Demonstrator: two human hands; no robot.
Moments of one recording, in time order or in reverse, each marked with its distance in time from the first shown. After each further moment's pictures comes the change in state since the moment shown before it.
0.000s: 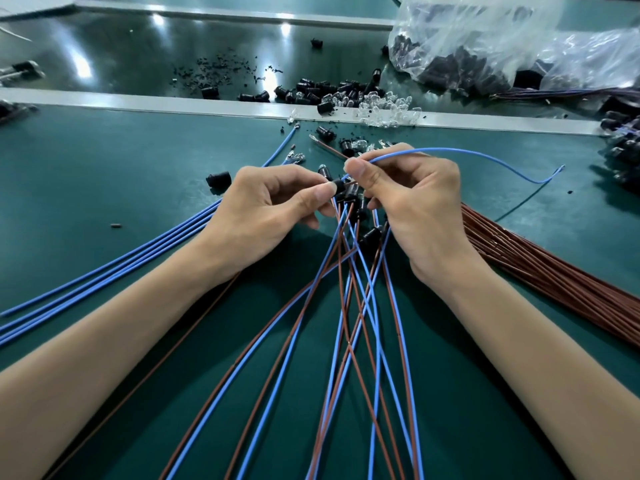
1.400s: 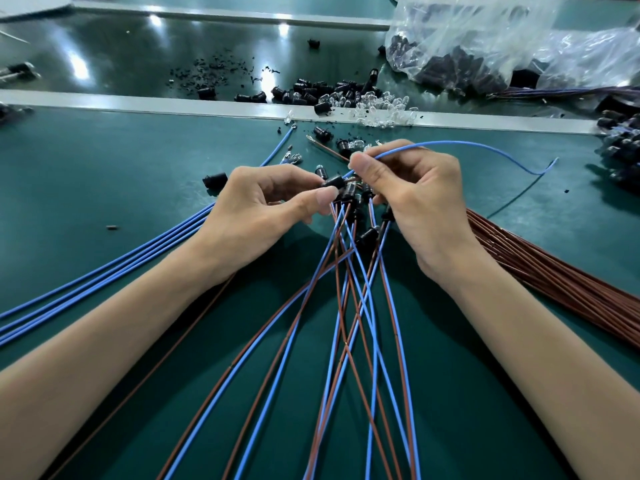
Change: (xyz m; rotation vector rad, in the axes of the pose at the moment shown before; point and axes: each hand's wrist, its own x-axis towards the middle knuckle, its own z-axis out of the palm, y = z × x) left_hand -0.001 -0.002 -0.001 0.009 0.019 -0.010; right_hand 0.004 0.002 -0.007 -0.076 -0.009 0.006
